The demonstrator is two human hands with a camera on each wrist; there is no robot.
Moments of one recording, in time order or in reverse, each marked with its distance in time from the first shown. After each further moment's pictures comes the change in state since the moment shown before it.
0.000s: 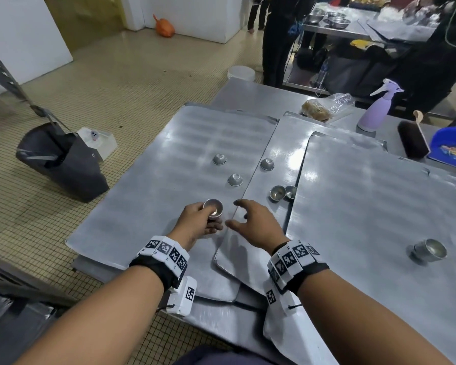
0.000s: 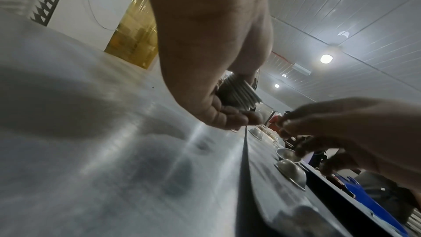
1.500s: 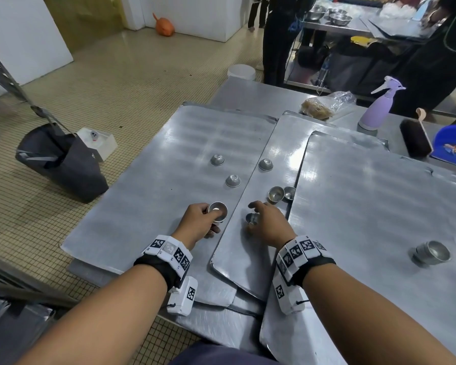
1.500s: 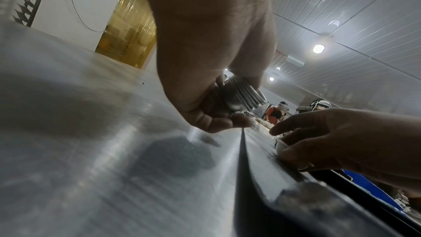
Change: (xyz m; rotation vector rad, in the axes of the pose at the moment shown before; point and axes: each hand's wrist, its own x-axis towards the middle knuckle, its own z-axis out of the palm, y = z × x) left_hand 0.022 -0.011 0.009 0.202 0.004 0.091; right_hand 0.014 0.044 -0.013 -0.092 -0.105 0.093
